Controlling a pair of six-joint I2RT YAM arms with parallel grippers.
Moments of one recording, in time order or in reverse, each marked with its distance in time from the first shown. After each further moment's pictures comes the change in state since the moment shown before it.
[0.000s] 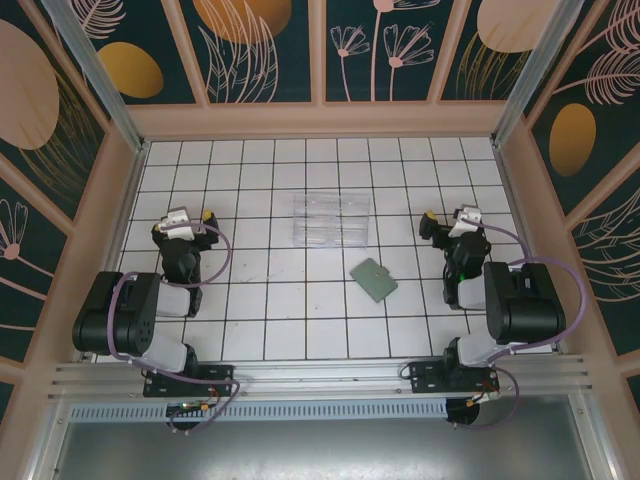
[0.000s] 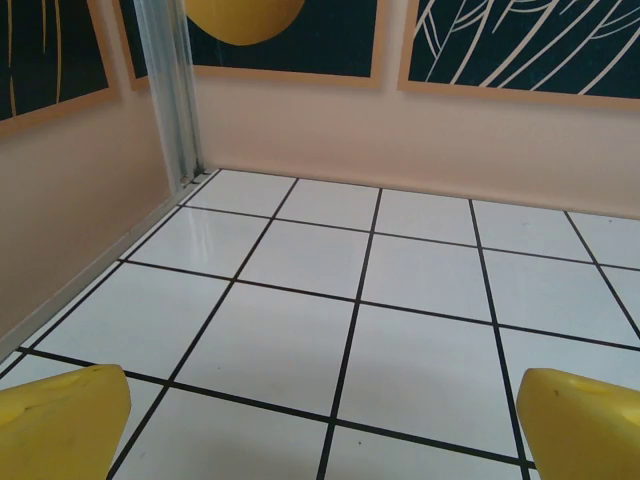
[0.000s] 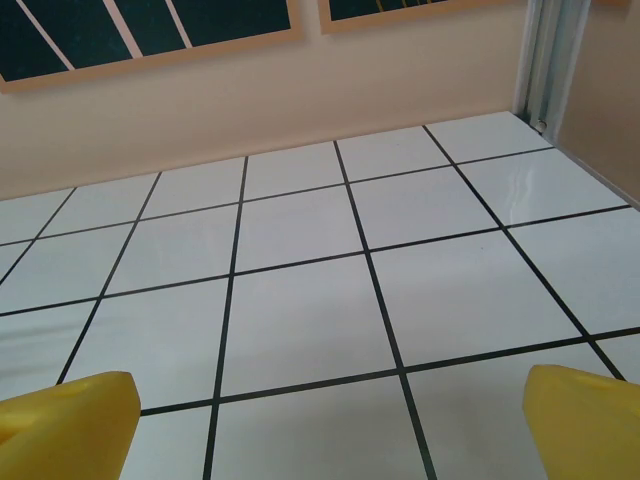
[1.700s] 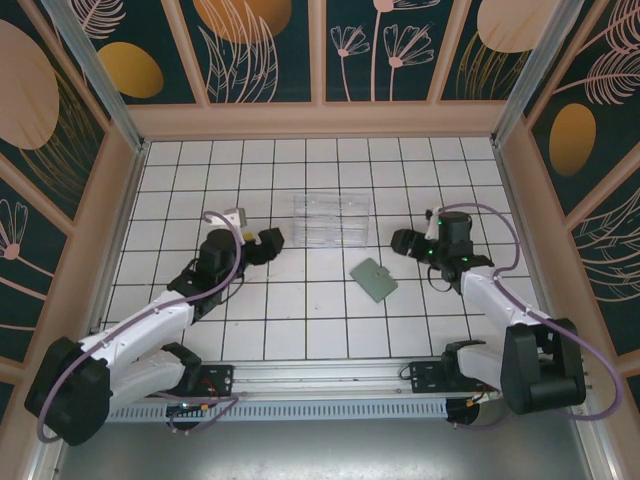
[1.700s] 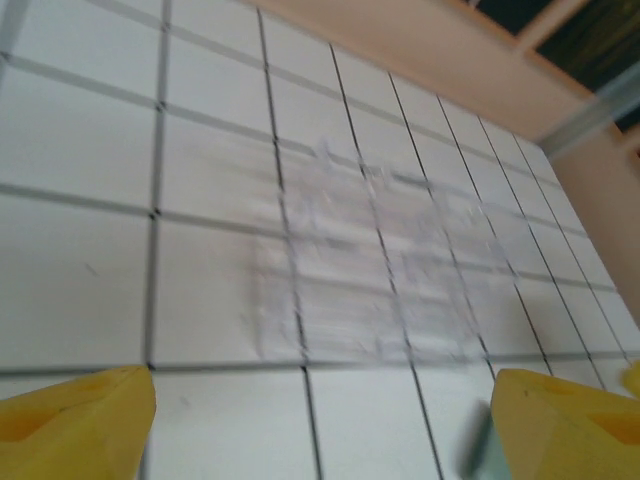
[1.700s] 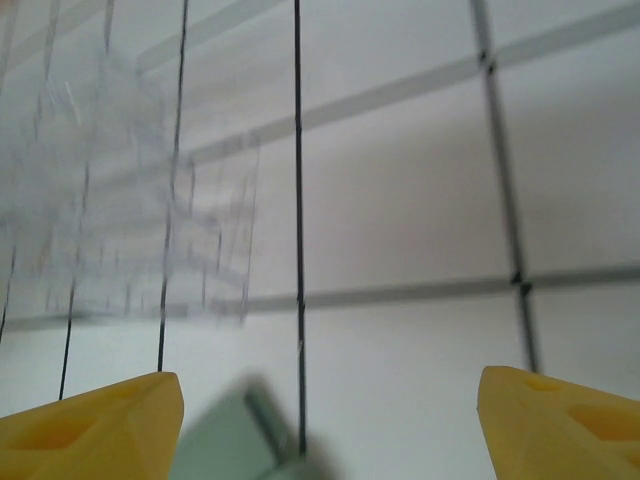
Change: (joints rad) left arm -0.546 -0.446 0.248 -1.020 0.184 -0.628; right arm 0.214 -0.347 0.293 -1.271 -0.296 0.303
